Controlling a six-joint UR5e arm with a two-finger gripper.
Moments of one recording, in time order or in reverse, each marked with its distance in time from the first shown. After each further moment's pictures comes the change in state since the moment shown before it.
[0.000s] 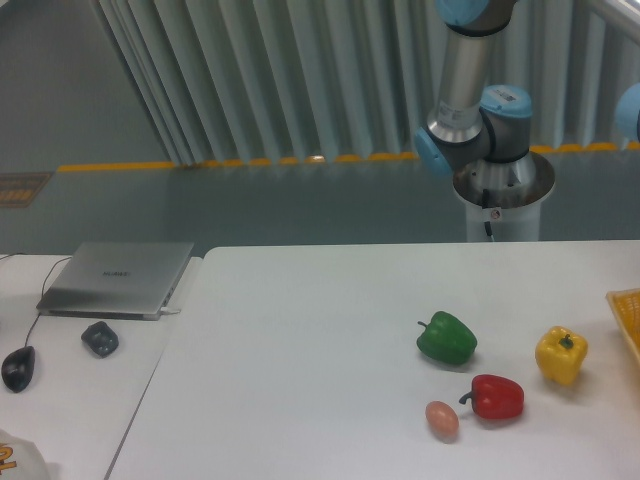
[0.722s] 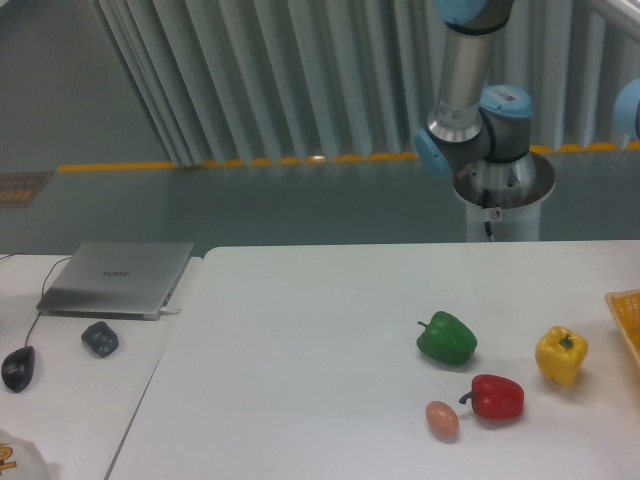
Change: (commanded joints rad) arm -0.011 0.012 0.000 -0.002 -0.131 -0.008
